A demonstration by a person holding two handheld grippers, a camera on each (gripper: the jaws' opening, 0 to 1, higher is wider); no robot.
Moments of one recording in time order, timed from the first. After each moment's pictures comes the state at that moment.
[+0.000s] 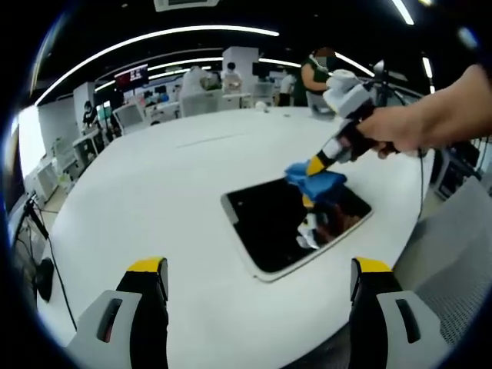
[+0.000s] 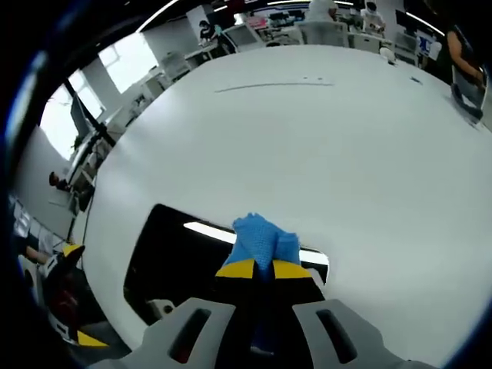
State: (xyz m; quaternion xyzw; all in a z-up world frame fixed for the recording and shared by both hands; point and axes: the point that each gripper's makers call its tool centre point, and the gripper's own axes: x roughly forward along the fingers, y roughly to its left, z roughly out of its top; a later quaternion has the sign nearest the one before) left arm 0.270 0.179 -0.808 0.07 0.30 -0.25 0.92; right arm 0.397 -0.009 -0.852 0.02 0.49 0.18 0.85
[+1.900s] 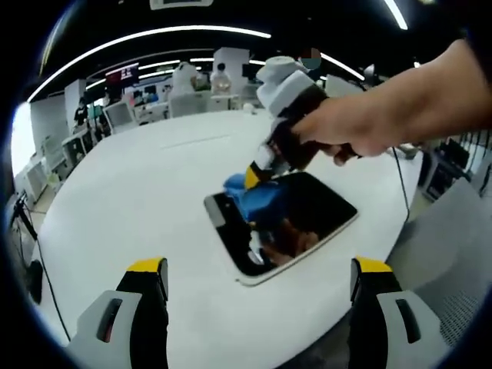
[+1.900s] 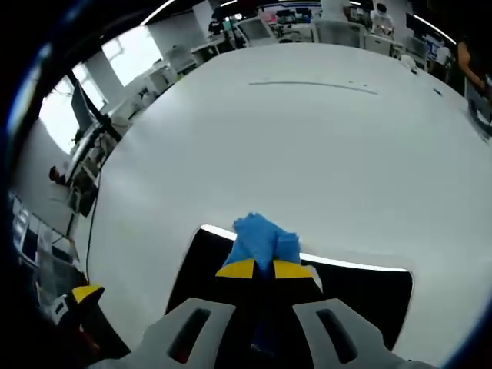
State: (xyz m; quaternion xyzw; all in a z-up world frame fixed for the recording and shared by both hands) left arm 0.266 0.163 -0.808 0.05 0.29 -0.28 0.91; right arm 0.412 0.089 -0.856 0.01 0.50 0.18 0.85
